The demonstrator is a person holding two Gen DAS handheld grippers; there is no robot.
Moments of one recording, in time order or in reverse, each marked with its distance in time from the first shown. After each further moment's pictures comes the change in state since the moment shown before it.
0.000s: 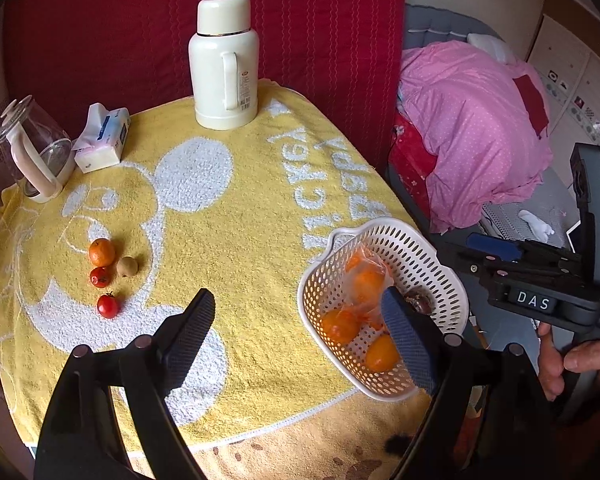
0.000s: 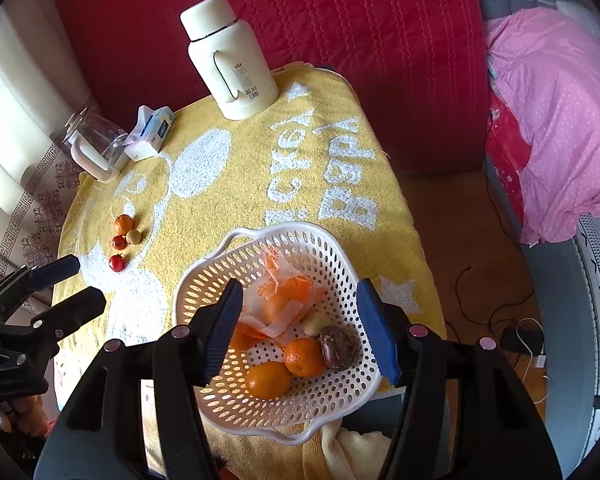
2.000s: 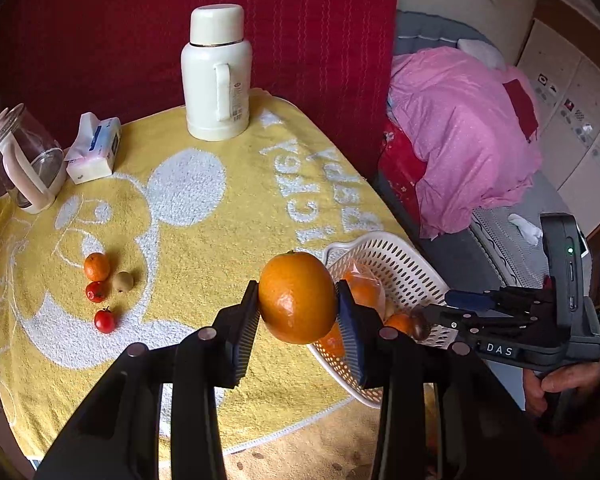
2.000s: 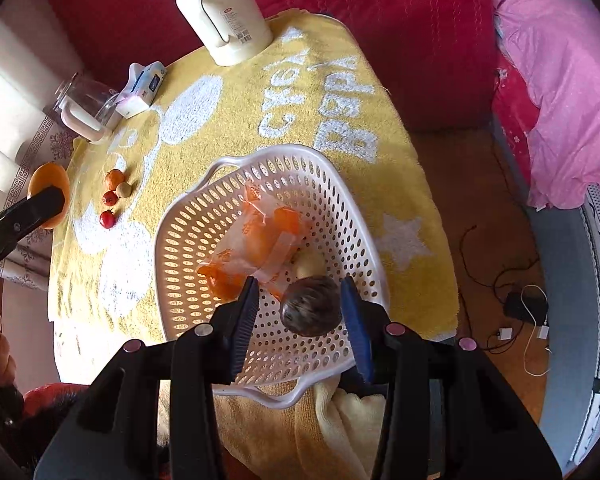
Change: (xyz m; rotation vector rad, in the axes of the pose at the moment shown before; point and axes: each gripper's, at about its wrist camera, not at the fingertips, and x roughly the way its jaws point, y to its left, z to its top) left arm -0.002 0.000 0.015 0.015 -0.015 -0.048; right arm 0.022 -0.014 -0.031 0.012 0.169 0.015
